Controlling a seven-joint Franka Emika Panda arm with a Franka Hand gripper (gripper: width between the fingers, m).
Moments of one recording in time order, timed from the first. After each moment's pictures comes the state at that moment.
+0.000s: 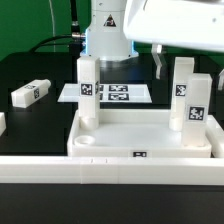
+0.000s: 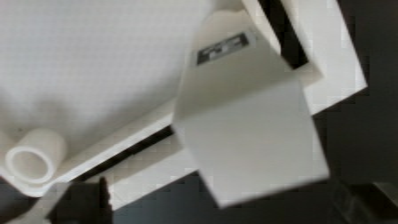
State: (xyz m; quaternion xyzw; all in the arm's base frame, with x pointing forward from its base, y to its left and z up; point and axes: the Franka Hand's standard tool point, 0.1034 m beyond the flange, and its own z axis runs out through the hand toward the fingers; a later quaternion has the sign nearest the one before) arm 0.619 0.074 0.137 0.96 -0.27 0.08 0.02
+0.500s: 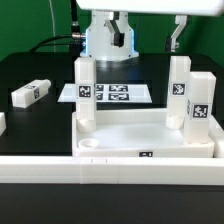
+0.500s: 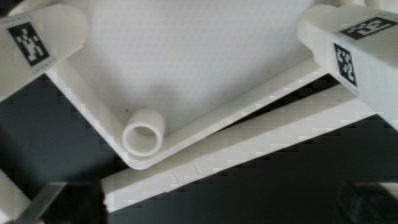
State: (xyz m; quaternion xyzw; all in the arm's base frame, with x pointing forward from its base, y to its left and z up) arm 0.585 0.020 0.161 0.97 -0.23 0.07 0.01
